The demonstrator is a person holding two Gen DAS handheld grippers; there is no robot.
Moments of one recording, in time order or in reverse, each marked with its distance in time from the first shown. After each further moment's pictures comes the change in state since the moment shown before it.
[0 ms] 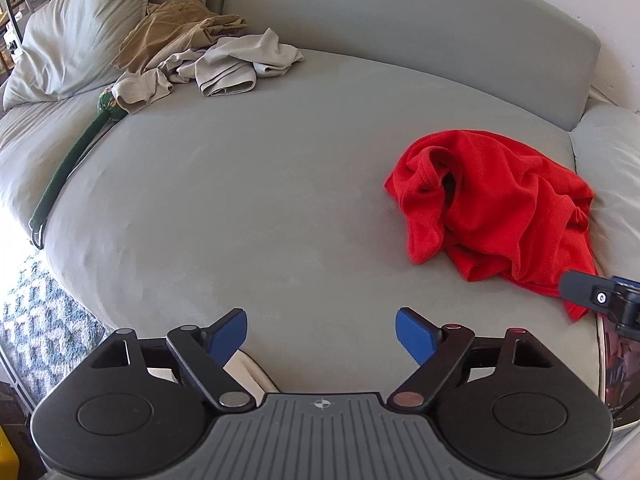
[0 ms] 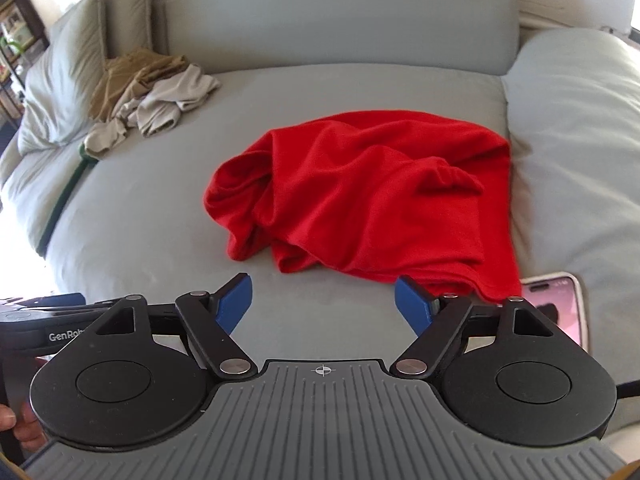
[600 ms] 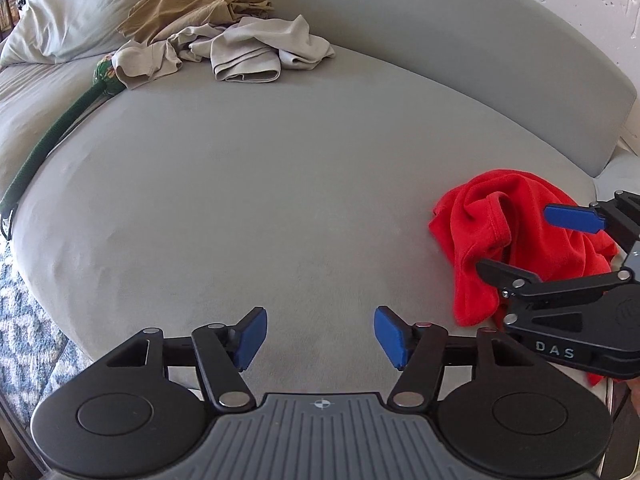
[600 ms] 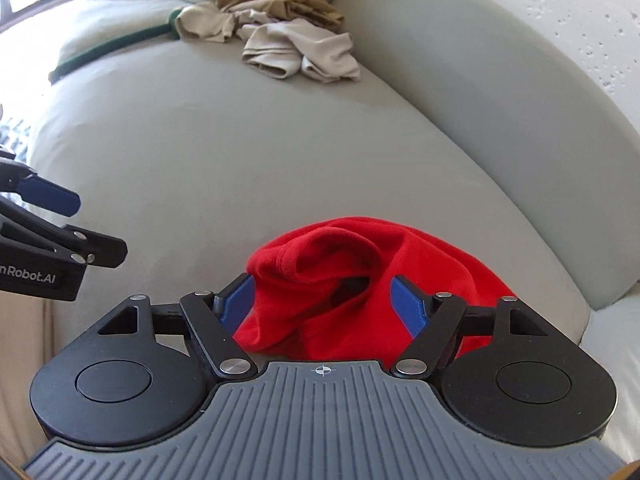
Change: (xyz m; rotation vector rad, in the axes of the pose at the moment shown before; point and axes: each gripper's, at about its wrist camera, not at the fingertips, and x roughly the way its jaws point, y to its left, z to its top) left arm 0.056 0.044 0.028 -0.114 0.007 -0.060; right arm 0.115 0.095 0.051 -0.756 -0.005 -0.032
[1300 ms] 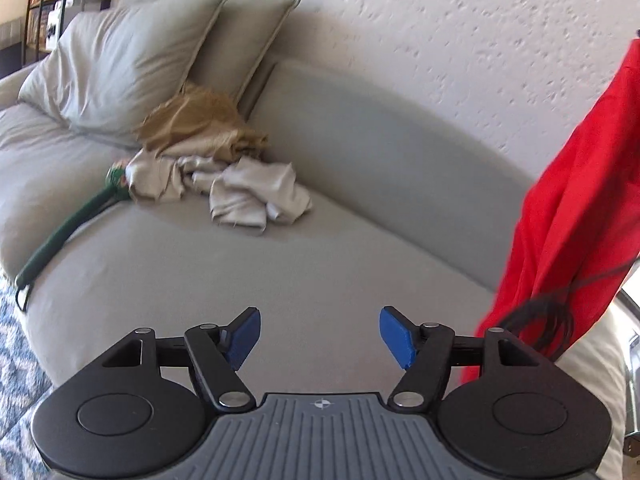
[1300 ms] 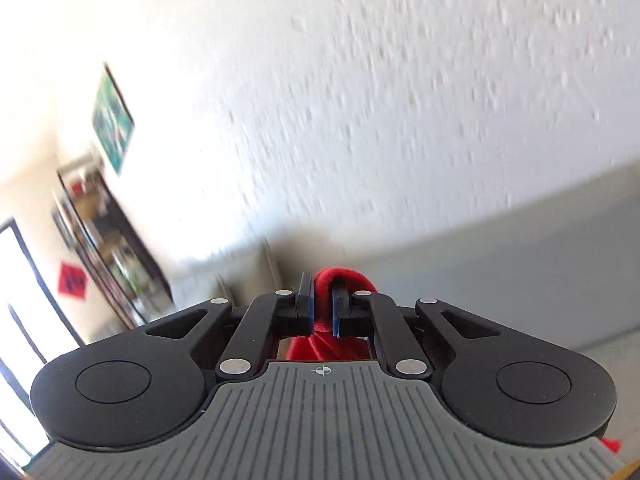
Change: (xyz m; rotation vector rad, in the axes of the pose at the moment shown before) left arm -0.130 -0.001 0.049 -0.093 -0.386 -0.141; right arm -0.270 -0.209 0.102 0.920 -0.904 0.115
